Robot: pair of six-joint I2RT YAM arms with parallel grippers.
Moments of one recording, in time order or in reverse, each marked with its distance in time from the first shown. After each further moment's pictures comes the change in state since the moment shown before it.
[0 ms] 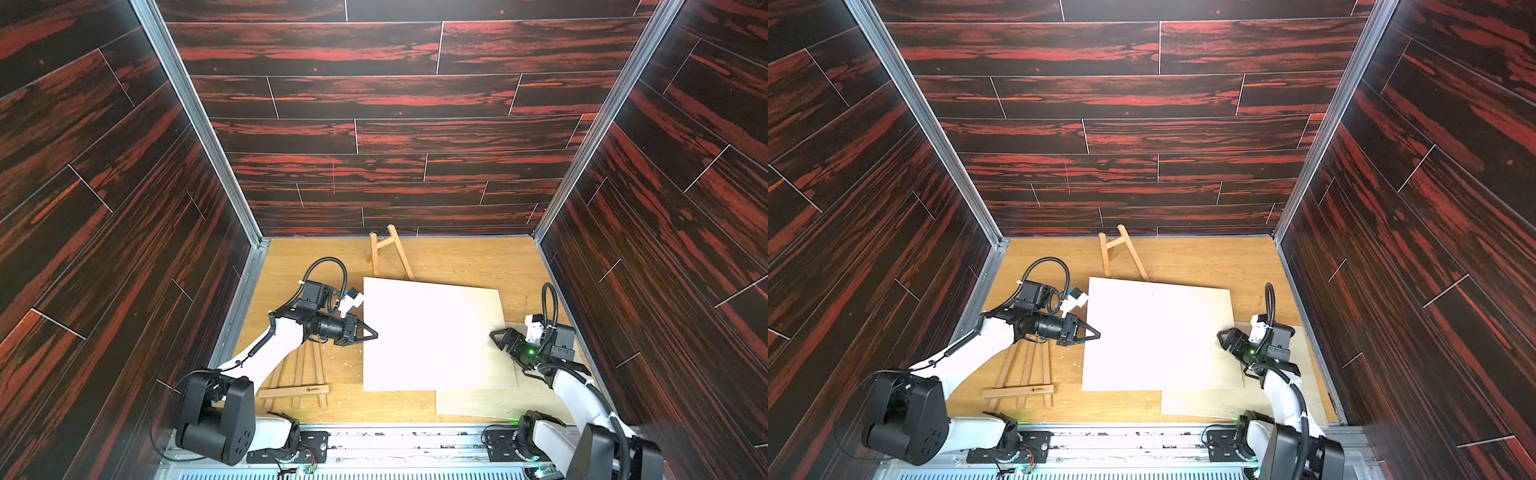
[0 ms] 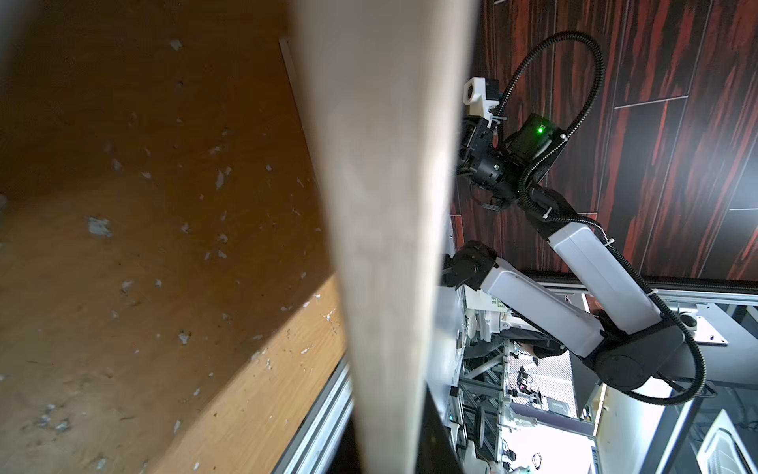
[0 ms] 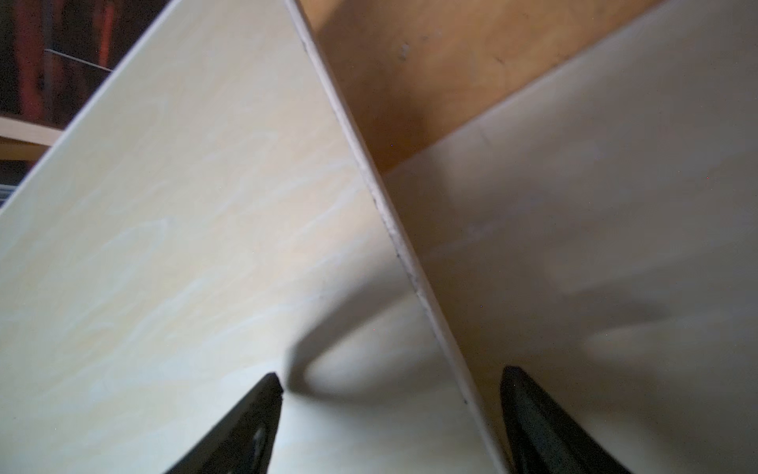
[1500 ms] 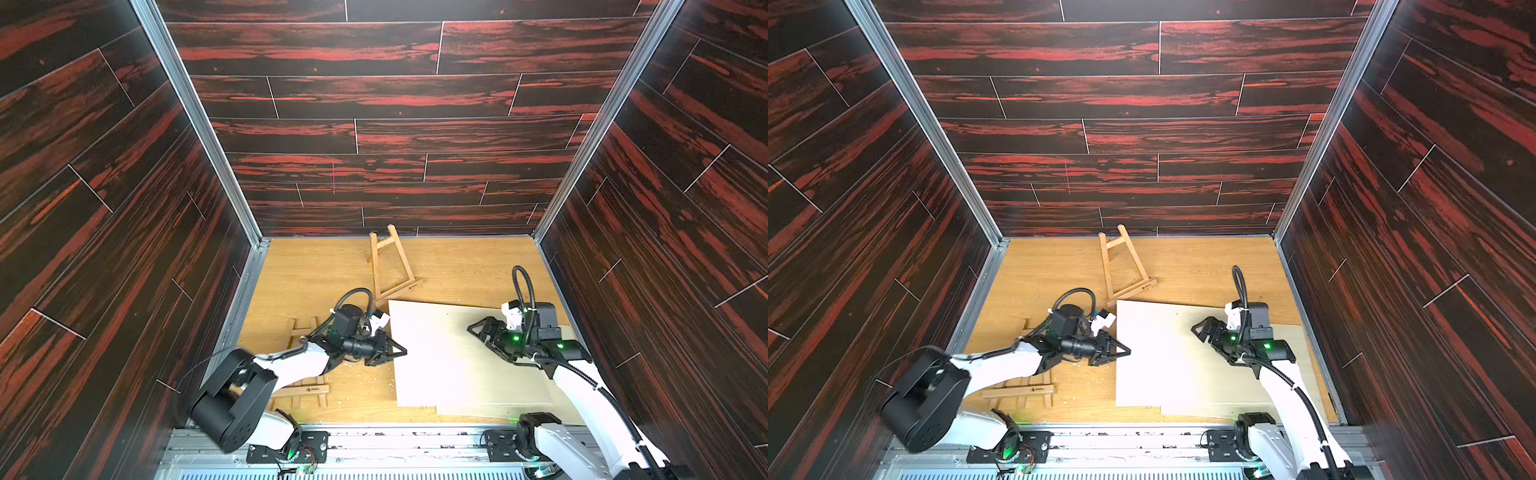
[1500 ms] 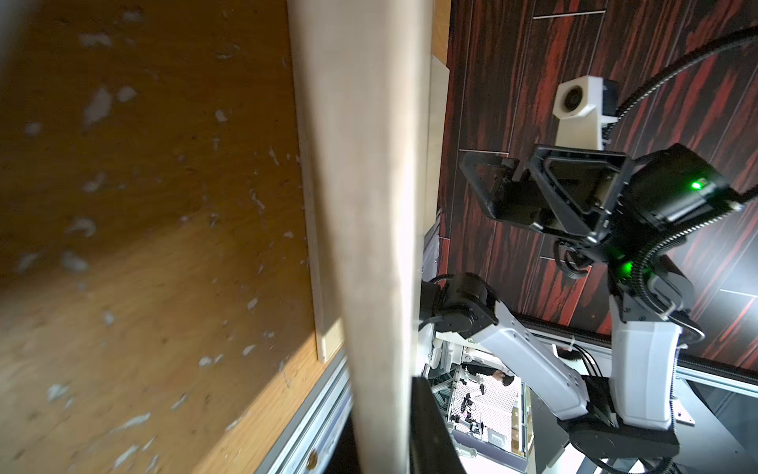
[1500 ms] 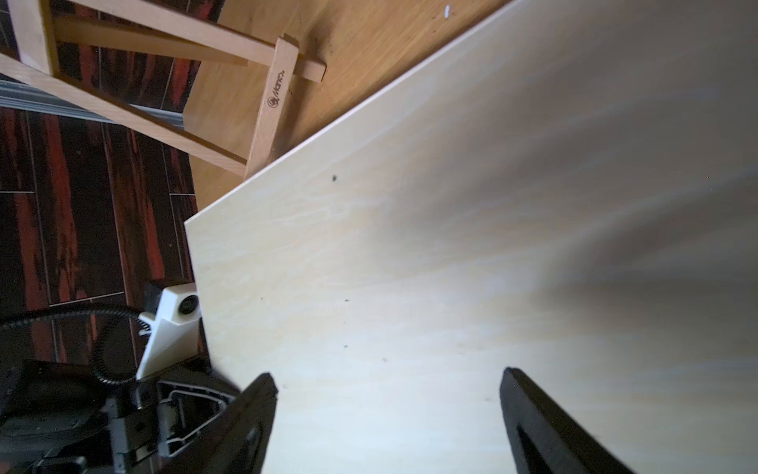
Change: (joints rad) left arm -0.319 0.105 -0.273 0.837 -0.239 -0.724; right arm 0.360 -0.056 0.285 -0.334 0.043 0.217
